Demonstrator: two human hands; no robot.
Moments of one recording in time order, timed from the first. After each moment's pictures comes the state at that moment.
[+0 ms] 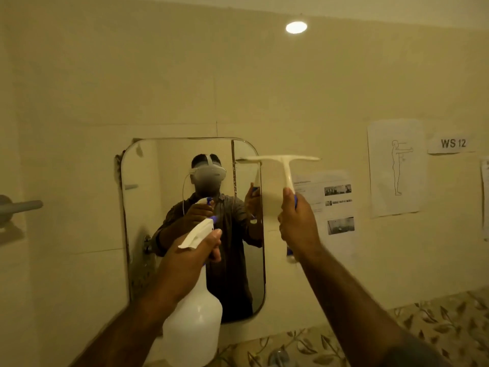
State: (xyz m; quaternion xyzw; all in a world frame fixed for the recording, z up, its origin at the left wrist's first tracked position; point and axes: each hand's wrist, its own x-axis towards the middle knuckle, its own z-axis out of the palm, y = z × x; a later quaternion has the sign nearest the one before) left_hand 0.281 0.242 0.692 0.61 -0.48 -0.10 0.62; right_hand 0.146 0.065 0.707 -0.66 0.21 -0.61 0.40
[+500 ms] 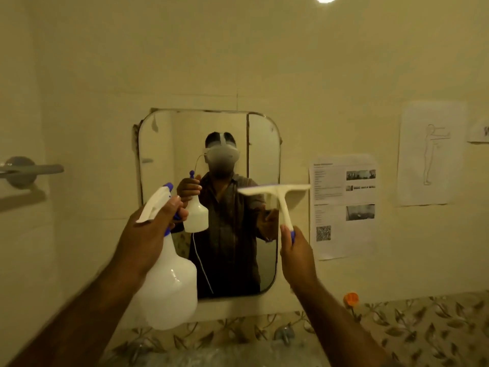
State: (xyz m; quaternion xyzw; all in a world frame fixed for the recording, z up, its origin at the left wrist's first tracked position) left_hand 0.328 0.289 0.687 0.61 -0.40 -0.01 0.69; right_hand 0.177 0.055 0.593 -0.70 0.29 -0.55 0.36
